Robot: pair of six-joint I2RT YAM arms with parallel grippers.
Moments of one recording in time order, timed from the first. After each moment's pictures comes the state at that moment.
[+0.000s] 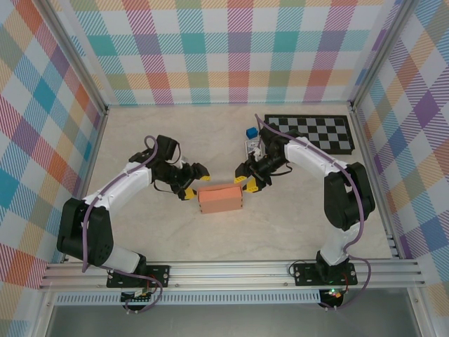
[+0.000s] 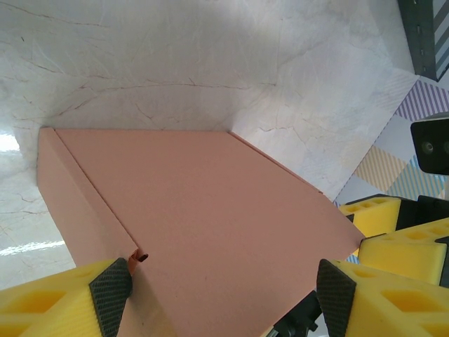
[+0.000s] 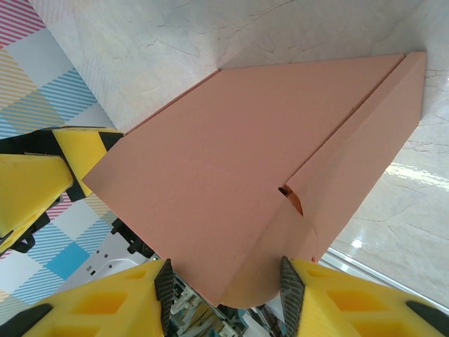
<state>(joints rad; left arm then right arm) -0.34 1.47 1.03 -0.71 0.67 -0.95 0.47 1.81 1.38 -1.00 -0.88 0.69</state>
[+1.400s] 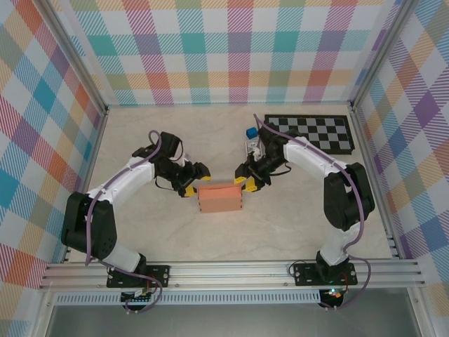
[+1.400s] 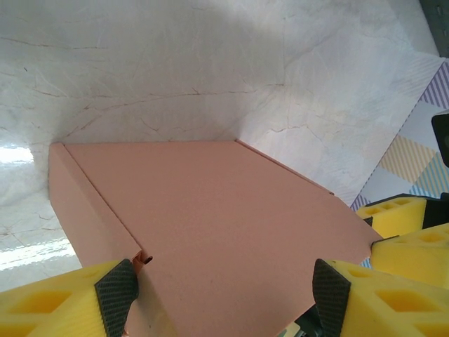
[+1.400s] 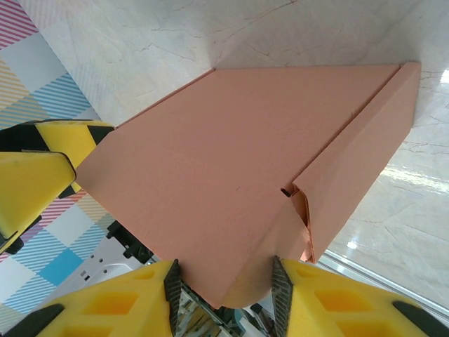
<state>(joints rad) -0.35 1.52 1.10 -0.77 0.64 -0.83 0.48 1.81 1.39 -1.01 -0.85 0.70</state>
